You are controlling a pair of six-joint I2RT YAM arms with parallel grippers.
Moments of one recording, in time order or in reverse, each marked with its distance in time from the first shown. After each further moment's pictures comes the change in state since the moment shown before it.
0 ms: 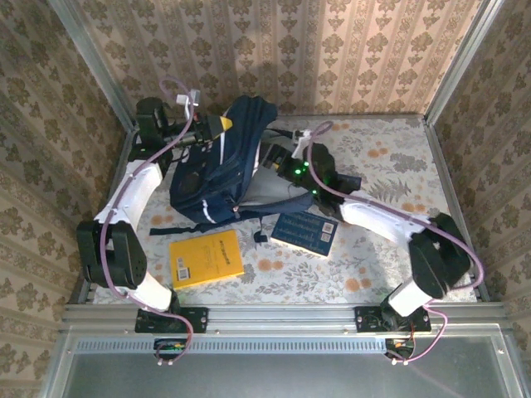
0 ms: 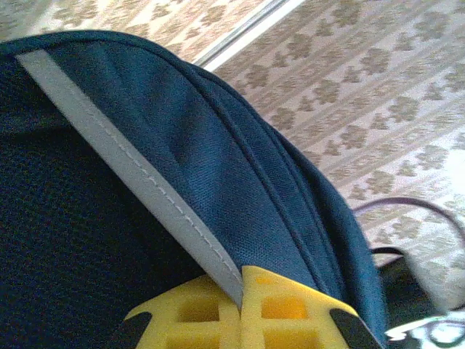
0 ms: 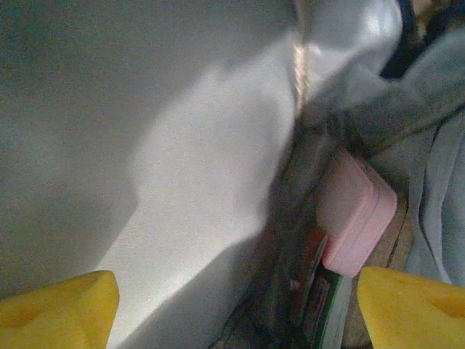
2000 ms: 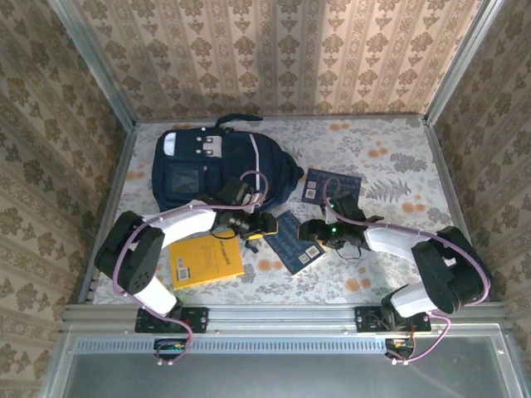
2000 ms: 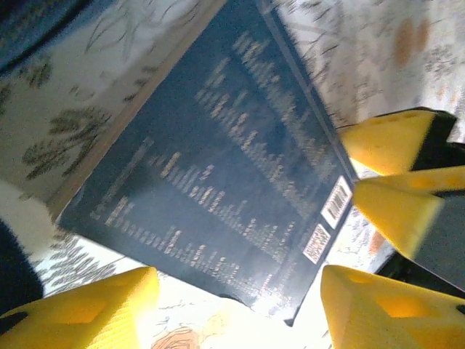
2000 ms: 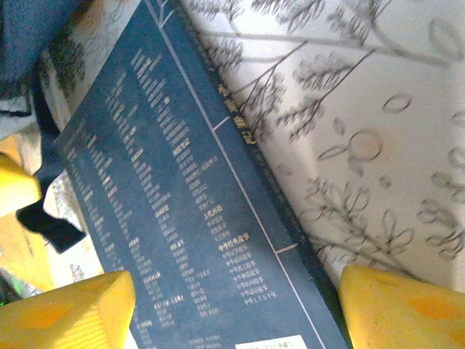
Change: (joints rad) left arm -0.528 0.027 -0.478 -0.369 -0.537 0.084; right arm -0.163 -0.104 -0.513 -0.434 -0.315 -0.288
